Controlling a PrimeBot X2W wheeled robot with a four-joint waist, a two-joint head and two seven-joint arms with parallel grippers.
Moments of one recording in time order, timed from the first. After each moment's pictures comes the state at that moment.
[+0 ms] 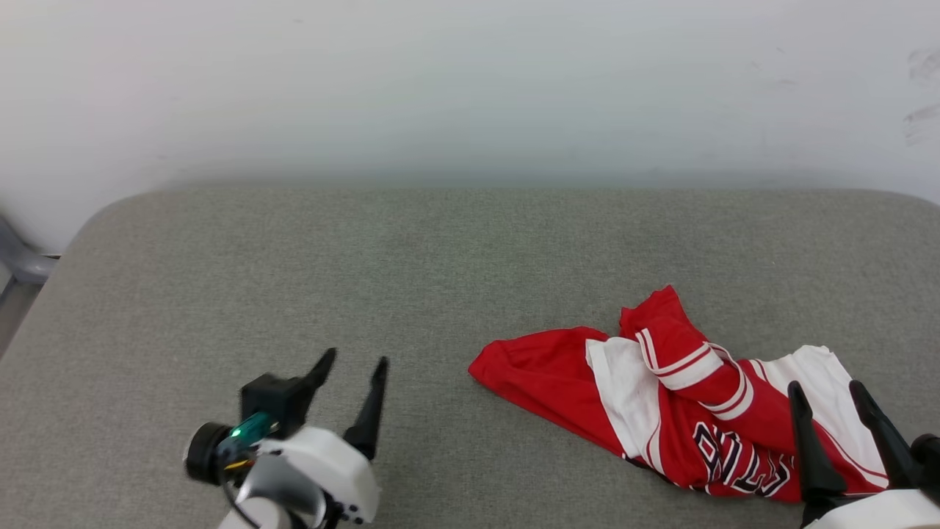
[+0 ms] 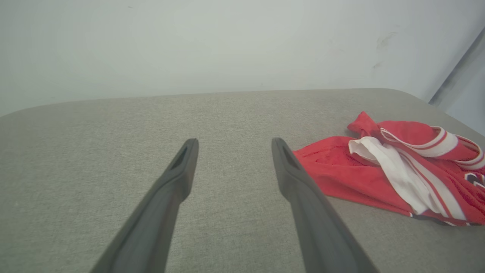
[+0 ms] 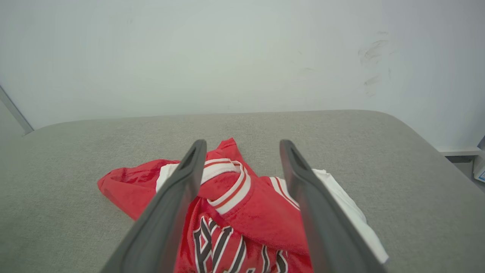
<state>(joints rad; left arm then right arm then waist) -0.12 0.21 -0.27 0.21 -0.34 -0.04 -0.09 0.19 -0.05 -0.14 -0.22 0.17 0.13 0.06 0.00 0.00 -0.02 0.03</state>
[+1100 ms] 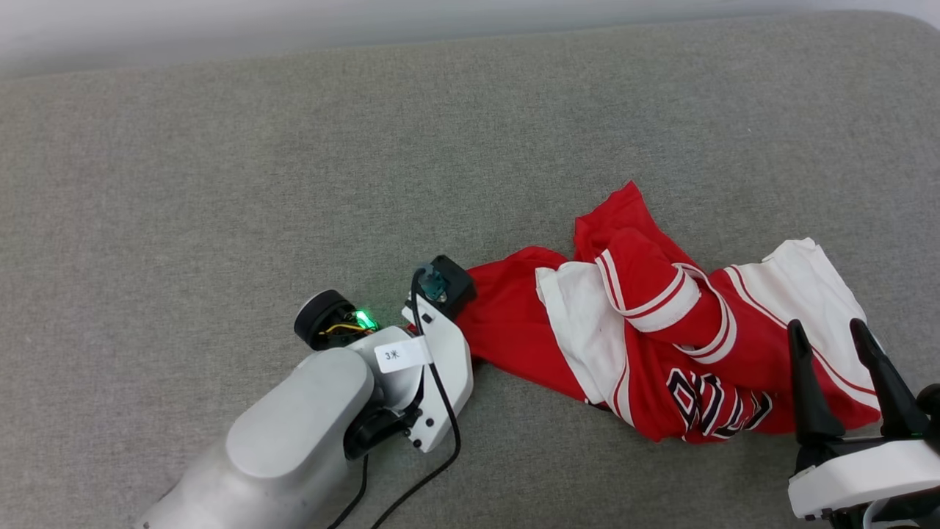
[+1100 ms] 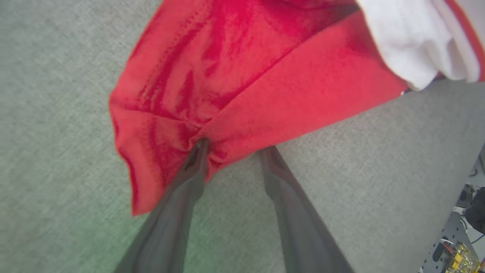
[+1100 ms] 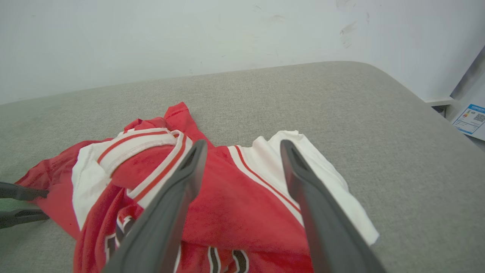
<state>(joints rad) -0.68 0.32 -0.88 0.40 -0.64 -0.13 0.60 0.06 -0.05 -0.13 -0.18 0.19 0.13 0.01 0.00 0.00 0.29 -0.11</state>
